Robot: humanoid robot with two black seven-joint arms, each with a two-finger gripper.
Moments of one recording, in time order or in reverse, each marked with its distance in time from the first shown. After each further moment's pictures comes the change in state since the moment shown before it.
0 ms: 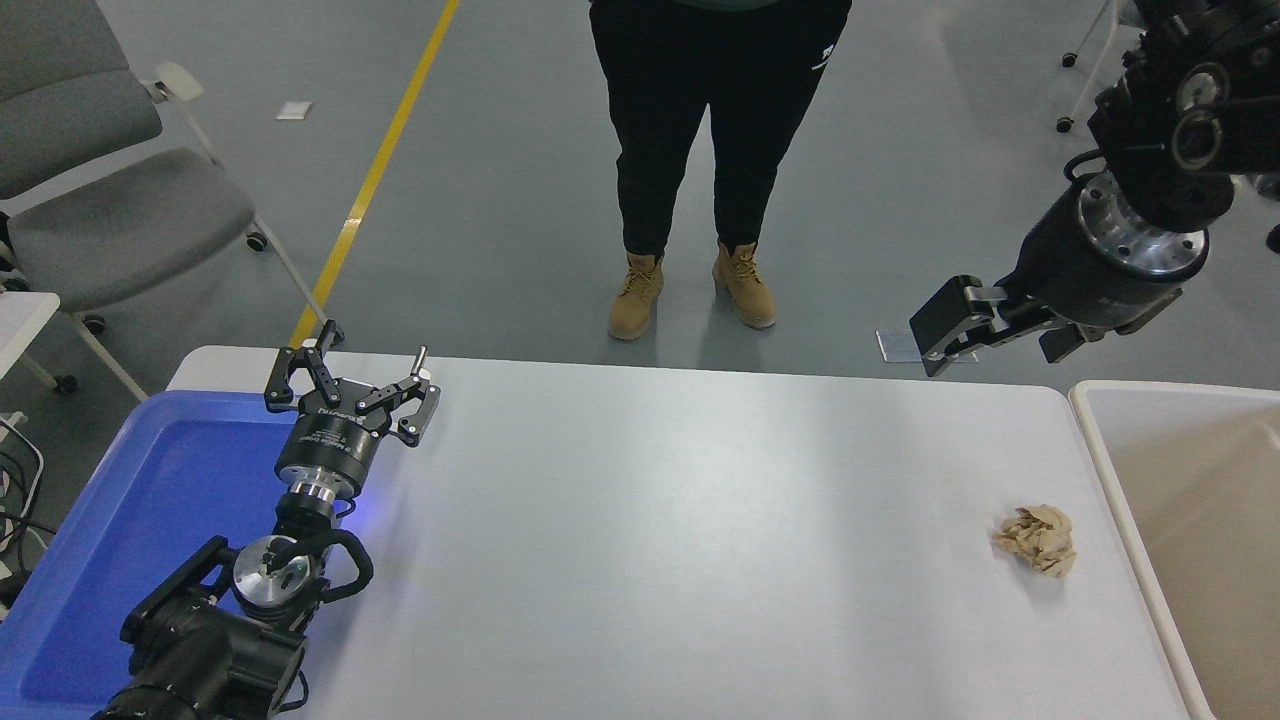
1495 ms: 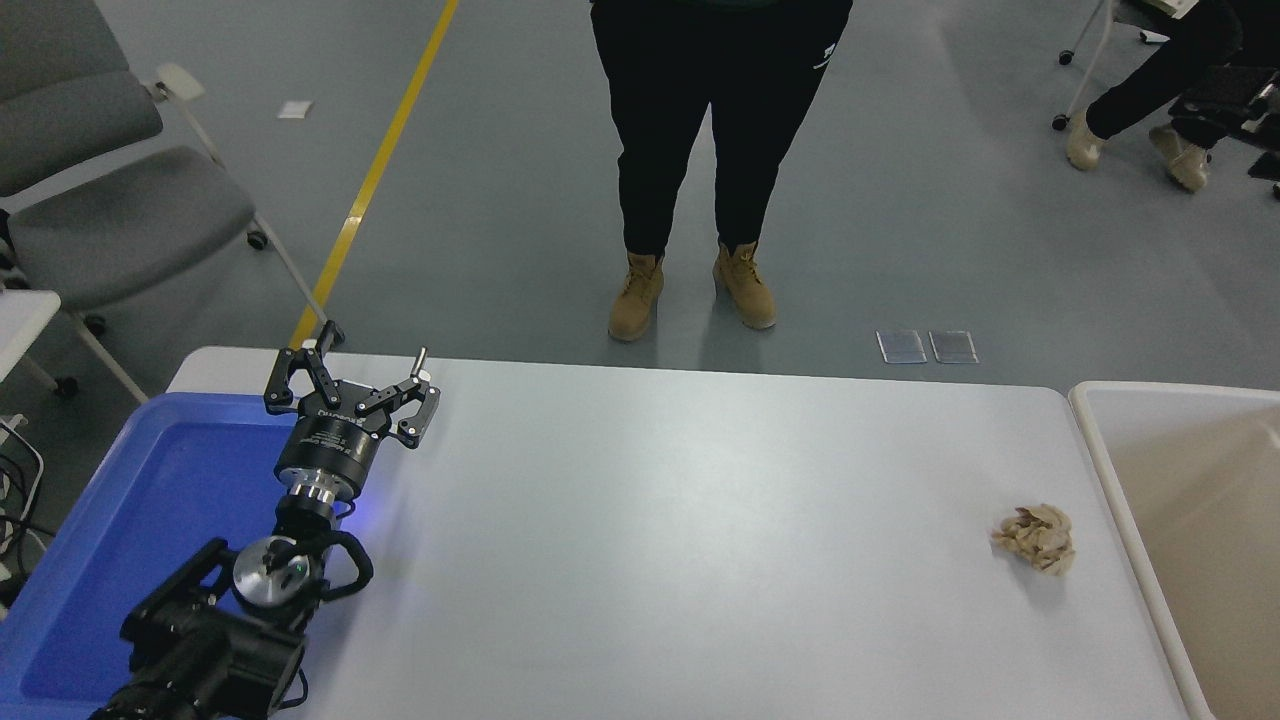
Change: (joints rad) left arm 0.000 0.000 0.000 0.000 0.000 0.000 0.000; right arm -0.465 -0.495 0.424 -0.460 -0.195 -0.539 0.006
